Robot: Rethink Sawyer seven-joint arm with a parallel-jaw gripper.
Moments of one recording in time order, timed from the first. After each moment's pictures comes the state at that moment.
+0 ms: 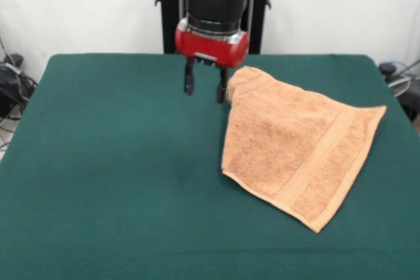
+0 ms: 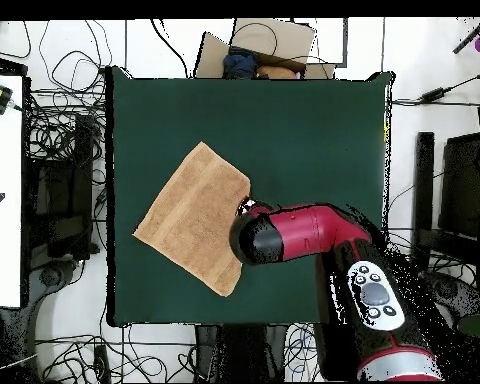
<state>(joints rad) -0.48 -0.74 0.28 1.83 -0.55 0.42 2.38</state>
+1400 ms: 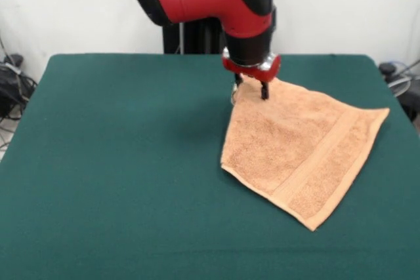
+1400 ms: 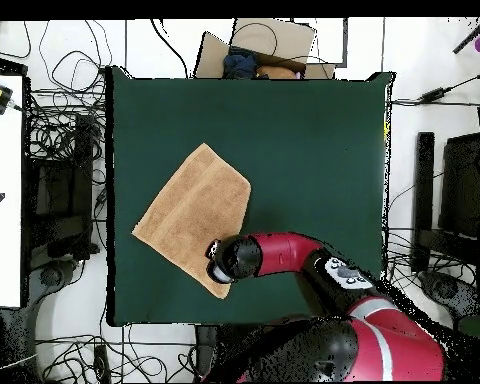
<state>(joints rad) -0.51 -0.44 0.33 1.91 -0.45 0.43 2.38</state>
